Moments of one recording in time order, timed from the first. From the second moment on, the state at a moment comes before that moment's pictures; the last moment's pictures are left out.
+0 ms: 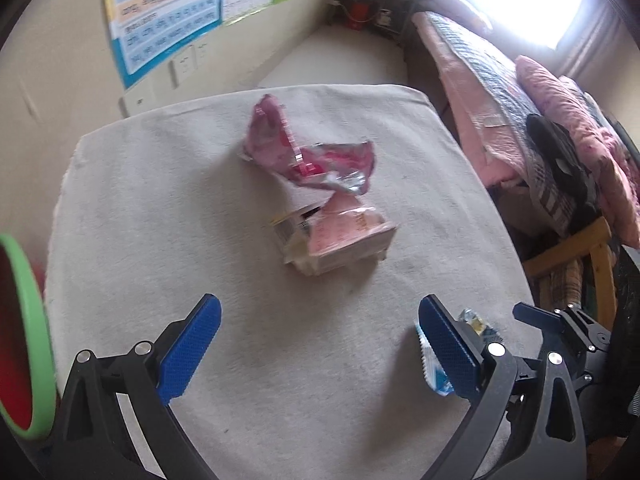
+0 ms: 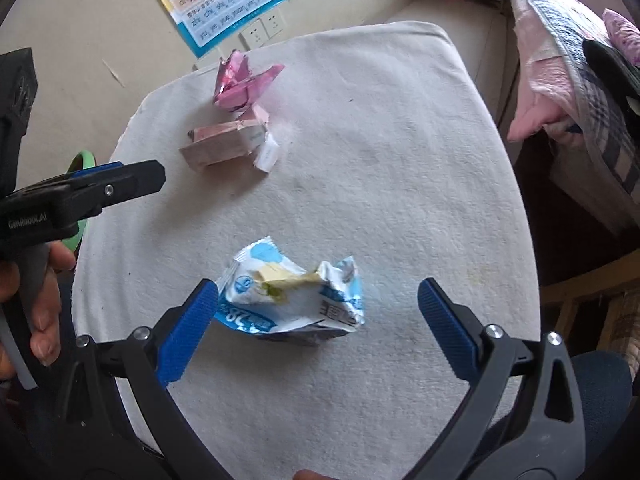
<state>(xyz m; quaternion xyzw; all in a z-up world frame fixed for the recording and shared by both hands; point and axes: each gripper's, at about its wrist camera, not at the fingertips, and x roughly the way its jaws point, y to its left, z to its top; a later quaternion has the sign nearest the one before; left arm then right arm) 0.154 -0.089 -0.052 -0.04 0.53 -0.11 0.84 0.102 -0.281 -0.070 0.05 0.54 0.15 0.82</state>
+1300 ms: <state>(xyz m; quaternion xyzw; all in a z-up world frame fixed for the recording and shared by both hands) 0.191 -0.097 -0.089 -0.01 0.55 -0.18 0.81 0.111 -0.245 -0.082 0.02 0.57 0.17 0.81</state>
